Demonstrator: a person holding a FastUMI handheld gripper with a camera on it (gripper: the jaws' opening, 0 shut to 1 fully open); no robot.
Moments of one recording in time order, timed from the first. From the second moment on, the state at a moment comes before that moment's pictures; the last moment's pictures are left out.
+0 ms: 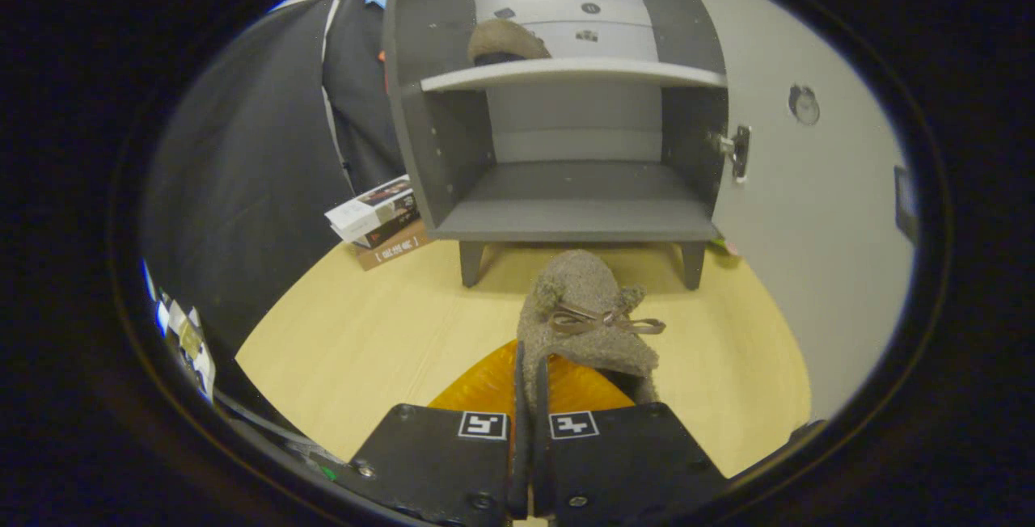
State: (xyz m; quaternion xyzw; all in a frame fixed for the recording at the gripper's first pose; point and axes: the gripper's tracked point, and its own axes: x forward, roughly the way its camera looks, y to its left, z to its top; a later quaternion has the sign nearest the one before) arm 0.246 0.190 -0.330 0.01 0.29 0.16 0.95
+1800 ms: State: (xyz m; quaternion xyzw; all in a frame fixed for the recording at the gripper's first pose) arm 0.558 0.178 -0.057 -0.04 0.07 0.09 0.99
